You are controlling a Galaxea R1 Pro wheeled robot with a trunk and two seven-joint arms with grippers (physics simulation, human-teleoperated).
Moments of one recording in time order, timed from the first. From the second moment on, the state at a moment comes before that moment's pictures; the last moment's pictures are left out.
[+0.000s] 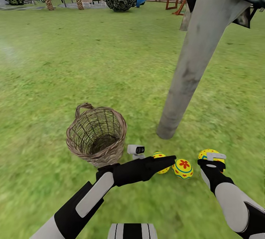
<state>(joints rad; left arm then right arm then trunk) -0.56 0.01 -0.71 -1.44 1.25 0.52 -0.75 -0.87 -0.14 -0.55 -0.28 0.52 0.05 -0.29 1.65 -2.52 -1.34</state>
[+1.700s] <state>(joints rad) -0.56 -0.02 -0.73 -1.44 1.25 0.52 -0.73 -0.87 -0.14 -0.55 -0.29 0.52 0.06 -0.29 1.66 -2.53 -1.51</state>
